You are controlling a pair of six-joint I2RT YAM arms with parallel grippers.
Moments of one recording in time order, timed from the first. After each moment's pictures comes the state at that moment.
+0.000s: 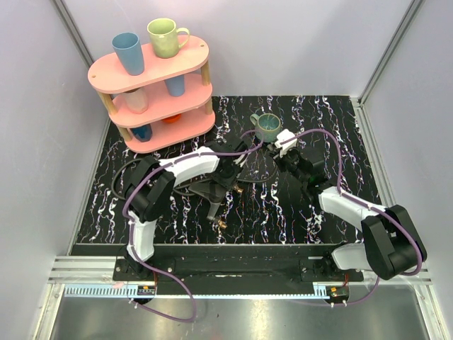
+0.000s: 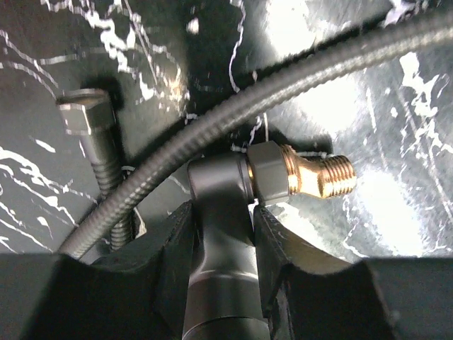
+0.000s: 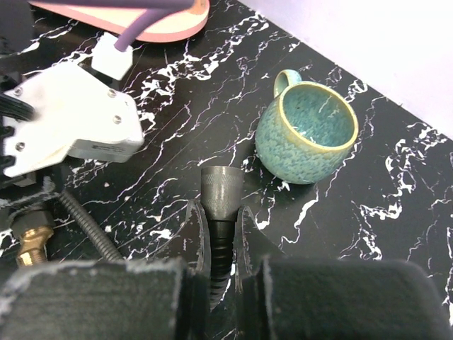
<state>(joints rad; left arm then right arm) -0.74 2.00 1.47 -0.73 -0.04 -0.12 0.40 1.32 0.58 0.57 -0.16 -0.26</state>
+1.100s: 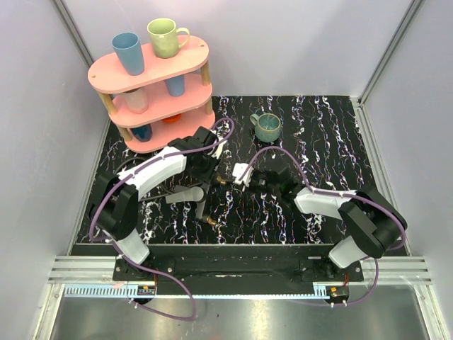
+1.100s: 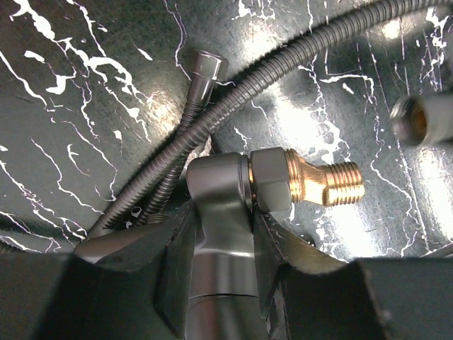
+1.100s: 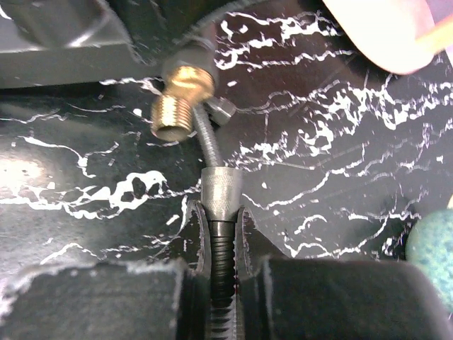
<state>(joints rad) -0.58 1.67 1.25 -0.73 0.06 -0.08 0.68 1.52 0.64 0.47 -0.33 -0.58</state>
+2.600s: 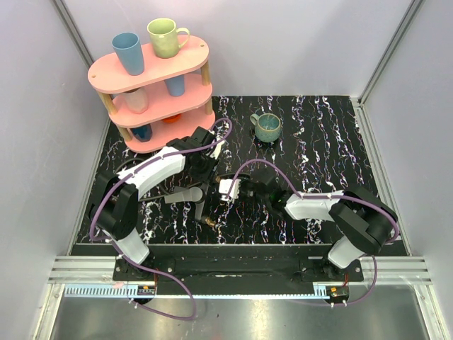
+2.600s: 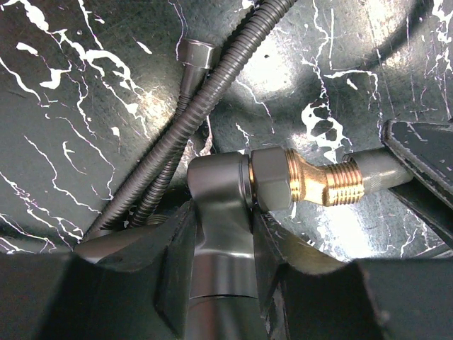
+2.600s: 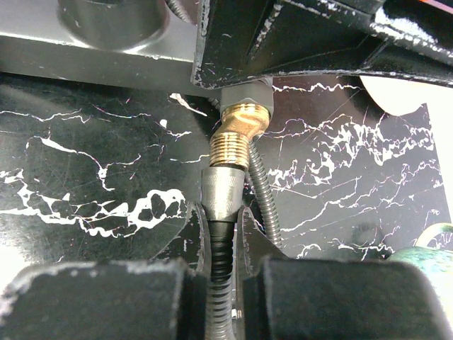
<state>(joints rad) -0.56 1.67 1.23 -0.72 0.09 -0.08 0.85 1.58 0.65 0.52 -0.17 -0.75</state>
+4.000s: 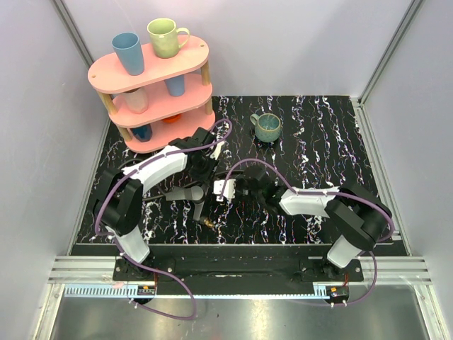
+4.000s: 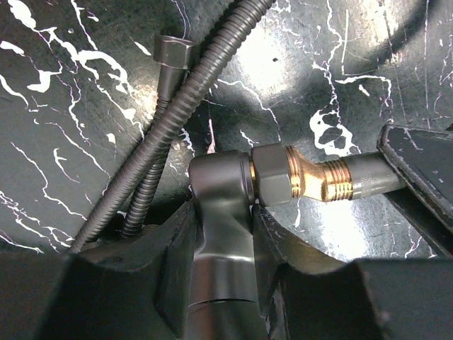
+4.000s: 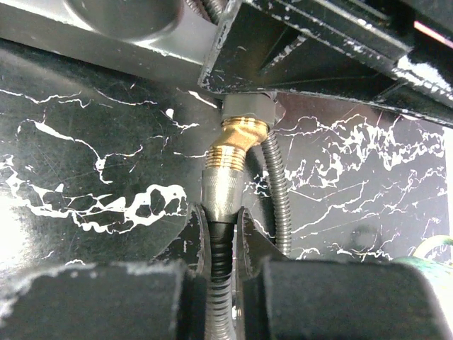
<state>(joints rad) -0.55 1.71 1.23 -0.71 0.11 -0.08 0.86 1.62 0.74 0.37 -0.15 -0.82</state>
